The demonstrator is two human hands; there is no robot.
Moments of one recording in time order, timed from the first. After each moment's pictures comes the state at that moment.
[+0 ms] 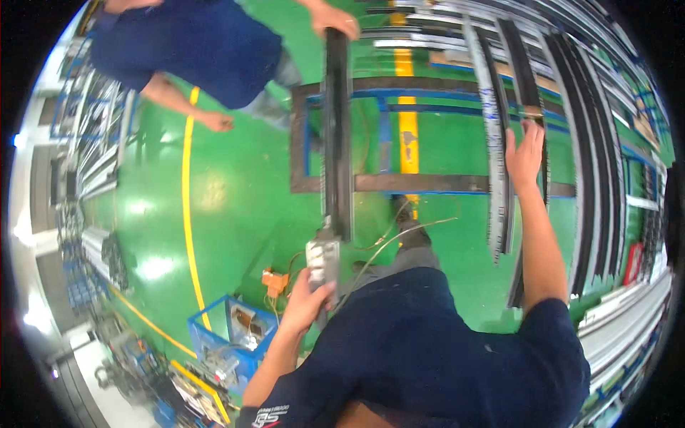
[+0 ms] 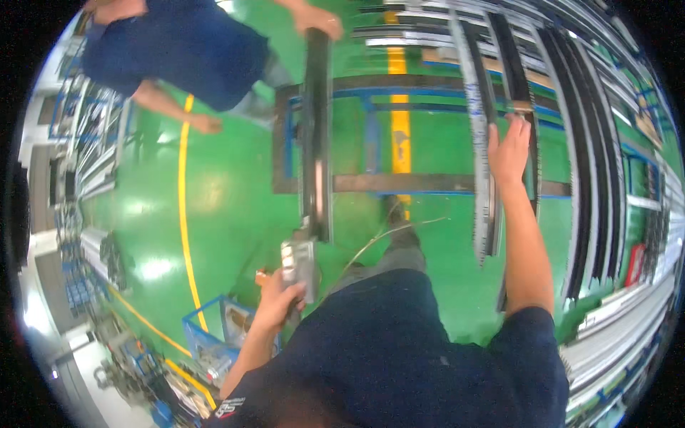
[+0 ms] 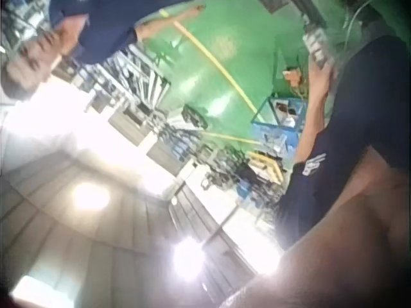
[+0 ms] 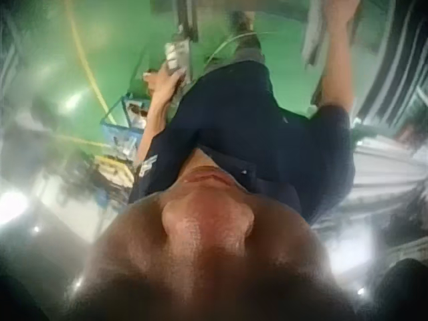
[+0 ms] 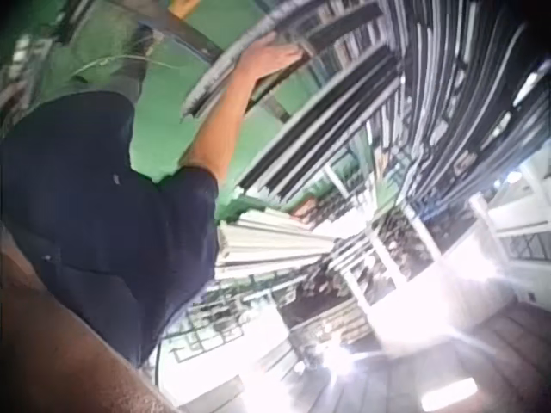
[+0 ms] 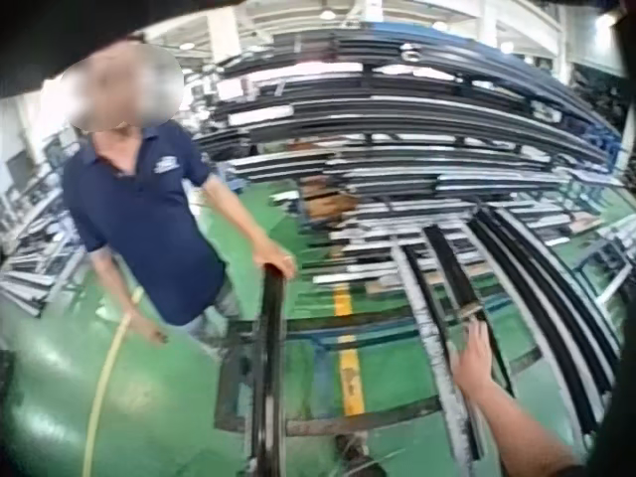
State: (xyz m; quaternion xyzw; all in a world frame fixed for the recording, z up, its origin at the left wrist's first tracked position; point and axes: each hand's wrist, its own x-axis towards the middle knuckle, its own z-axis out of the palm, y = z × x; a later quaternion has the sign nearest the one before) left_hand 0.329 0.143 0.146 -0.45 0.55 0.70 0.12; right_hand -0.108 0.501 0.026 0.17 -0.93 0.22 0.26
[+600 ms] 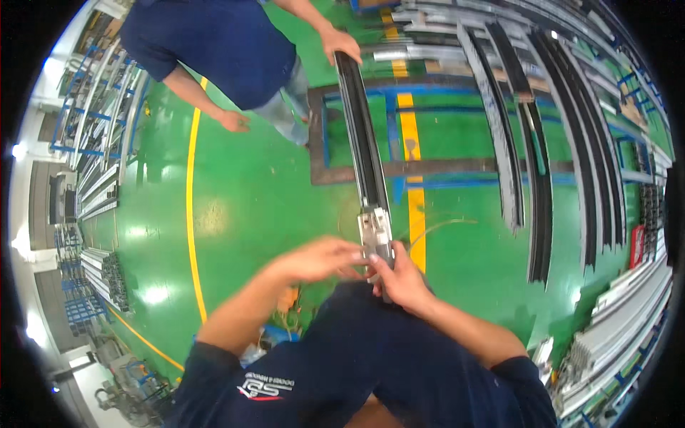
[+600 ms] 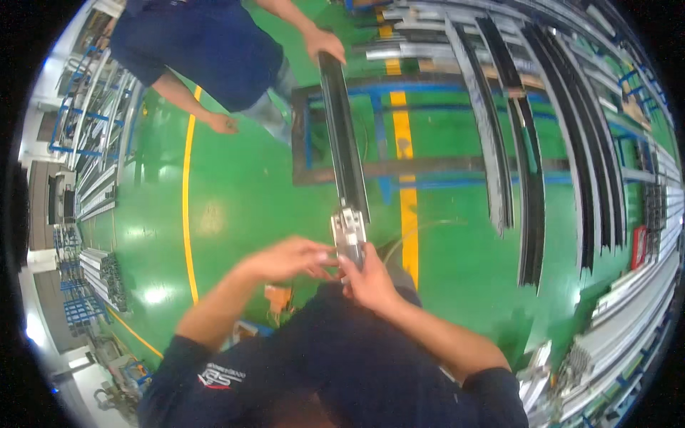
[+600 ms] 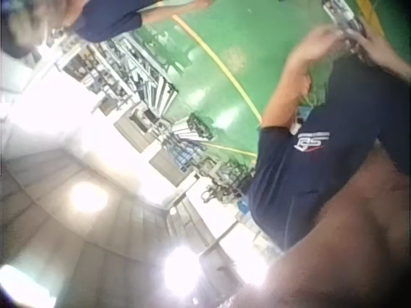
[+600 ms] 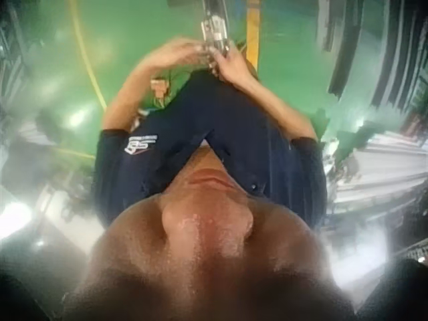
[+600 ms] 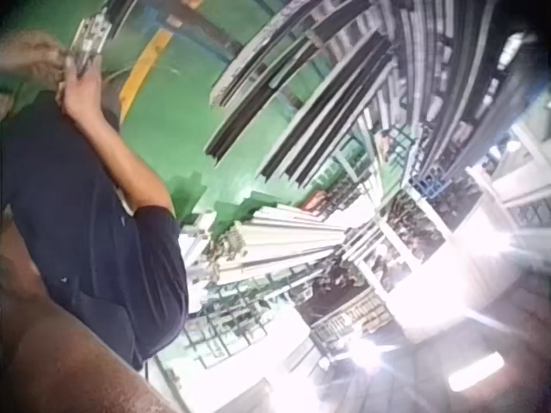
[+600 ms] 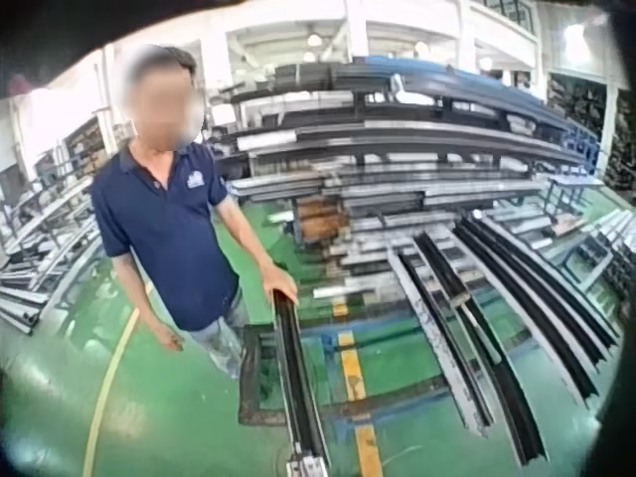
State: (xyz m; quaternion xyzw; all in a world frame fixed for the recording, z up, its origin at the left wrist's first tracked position) left_hand 0.283 0.050 0.171 -0.11 0.63 0.59 0.49; right_hand 0.281 0.287 0.122 -0.07 -0.64 0.63 -0.43
